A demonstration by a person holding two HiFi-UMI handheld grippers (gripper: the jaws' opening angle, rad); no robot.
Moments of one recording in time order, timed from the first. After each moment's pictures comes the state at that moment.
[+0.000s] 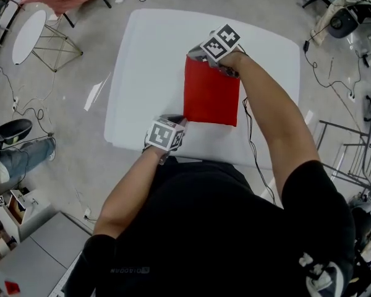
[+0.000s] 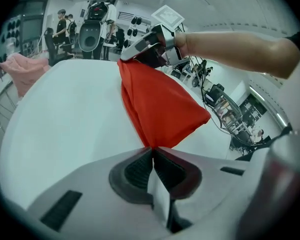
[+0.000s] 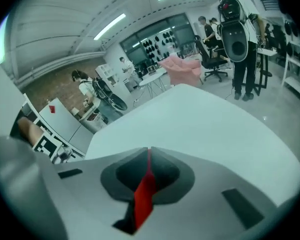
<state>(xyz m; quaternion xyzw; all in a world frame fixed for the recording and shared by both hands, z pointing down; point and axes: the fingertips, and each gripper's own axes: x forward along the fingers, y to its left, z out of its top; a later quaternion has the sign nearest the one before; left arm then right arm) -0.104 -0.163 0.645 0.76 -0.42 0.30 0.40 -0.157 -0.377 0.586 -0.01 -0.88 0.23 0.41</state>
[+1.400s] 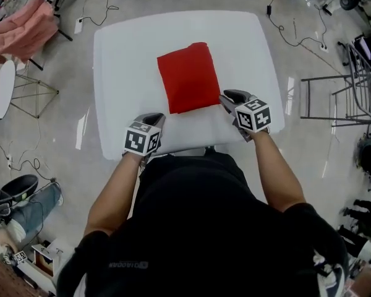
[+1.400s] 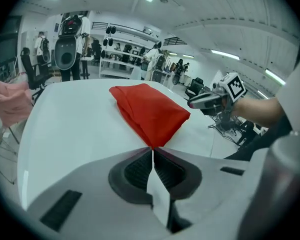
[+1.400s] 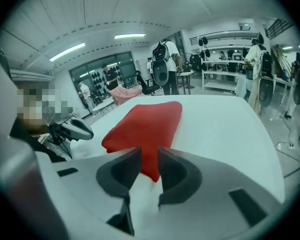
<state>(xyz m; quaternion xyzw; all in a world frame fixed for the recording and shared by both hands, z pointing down) -0.153 -0.154 0.607 0.83 -0.35 0.30 0.31 0.049 -0.216 0.581 0.38 -0.84 0.25 0.28</state>
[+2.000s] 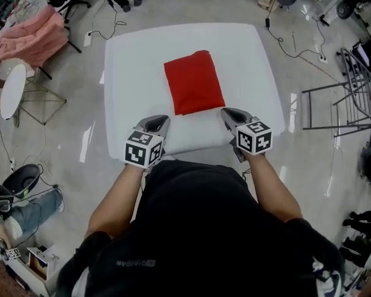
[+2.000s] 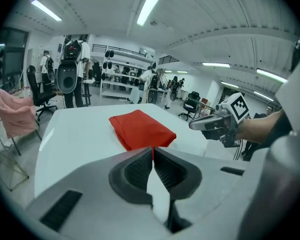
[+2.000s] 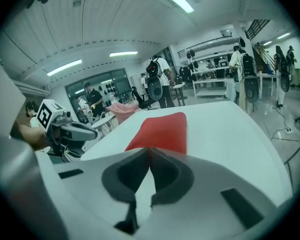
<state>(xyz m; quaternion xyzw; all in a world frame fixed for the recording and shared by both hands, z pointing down) -0.136 -0.125 0.525 0.86 -0.38 0.23 0.24 0.045 -0.144 0.533 0.43 -0.84 0.26 0.19</state>
